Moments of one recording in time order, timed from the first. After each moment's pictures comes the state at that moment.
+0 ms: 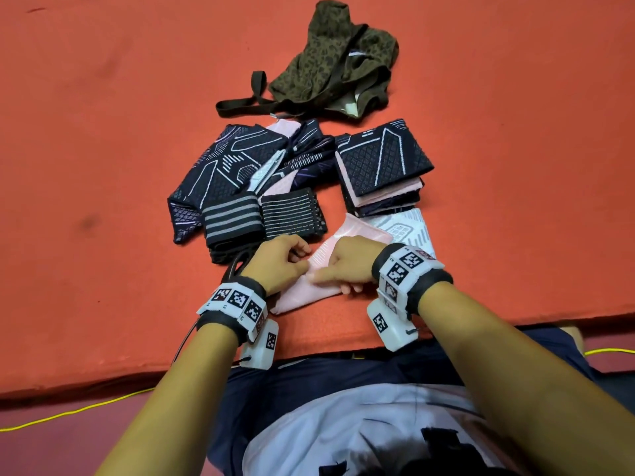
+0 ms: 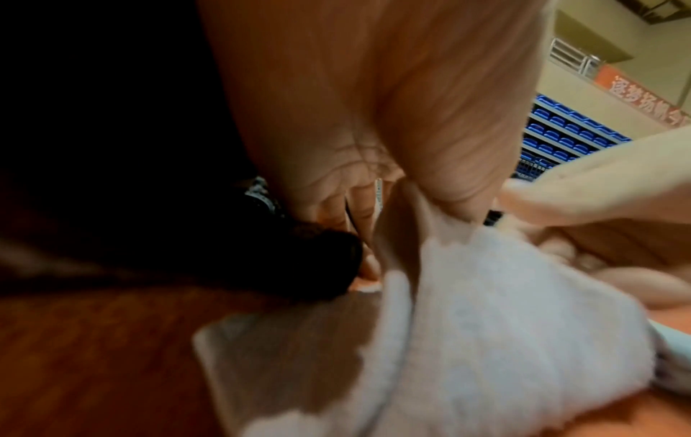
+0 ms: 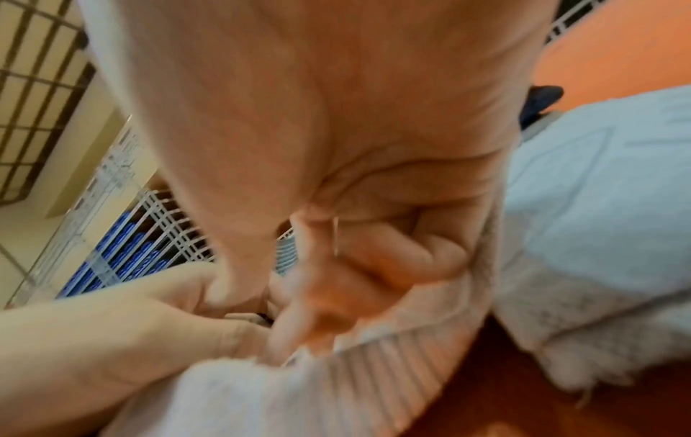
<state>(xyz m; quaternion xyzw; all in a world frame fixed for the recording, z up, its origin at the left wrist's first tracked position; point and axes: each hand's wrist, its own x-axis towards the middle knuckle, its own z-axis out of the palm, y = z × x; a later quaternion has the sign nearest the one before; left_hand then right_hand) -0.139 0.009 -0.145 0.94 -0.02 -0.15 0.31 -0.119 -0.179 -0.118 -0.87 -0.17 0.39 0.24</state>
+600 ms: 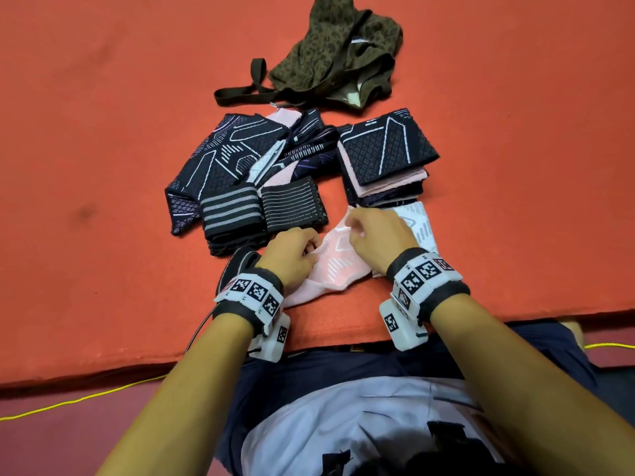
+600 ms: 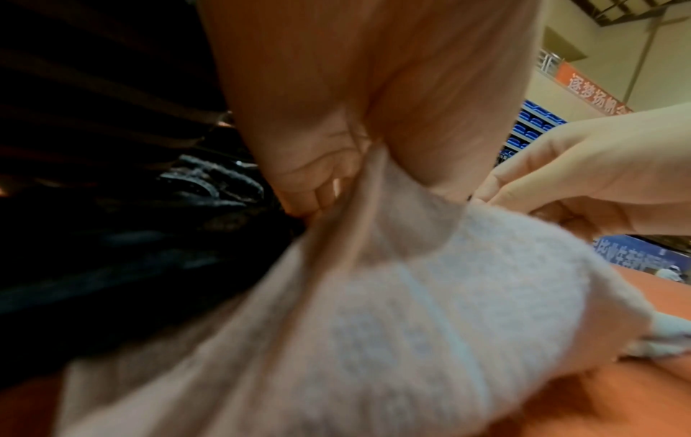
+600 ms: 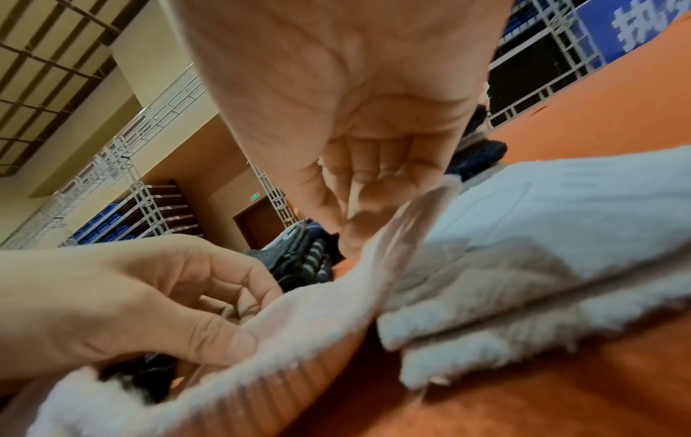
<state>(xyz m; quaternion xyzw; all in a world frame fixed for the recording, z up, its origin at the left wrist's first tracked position) -0.136 -0.011 -0.150 0.96 -0.07 -0.15 0.22 -0.119 -0.202 -0.132 -0.95 -0.07 0.12 0.27</state>
